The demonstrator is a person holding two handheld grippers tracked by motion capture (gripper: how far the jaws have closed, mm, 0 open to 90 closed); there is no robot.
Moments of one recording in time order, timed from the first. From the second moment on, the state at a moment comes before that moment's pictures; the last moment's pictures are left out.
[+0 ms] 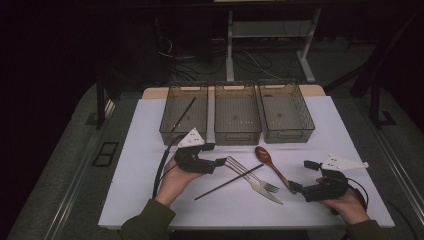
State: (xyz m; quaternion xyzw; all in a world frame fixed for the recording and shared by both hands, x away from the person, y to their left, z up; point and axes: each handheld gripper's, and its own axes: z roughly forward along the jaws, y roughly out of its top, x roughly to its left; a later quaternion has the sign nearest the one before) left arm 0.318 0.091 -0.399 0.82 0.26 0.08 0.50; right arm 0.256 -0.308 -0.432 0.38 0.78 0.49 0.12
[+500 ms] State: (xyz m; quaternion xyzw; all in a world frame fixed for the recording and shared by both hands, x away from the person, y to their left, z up) left arm 0.301 0.069 -0.425 0.85 0.23 0.05 0.48; right arm 0.256 -0.310 -0.432 0.38 0.77 0.49 0.12
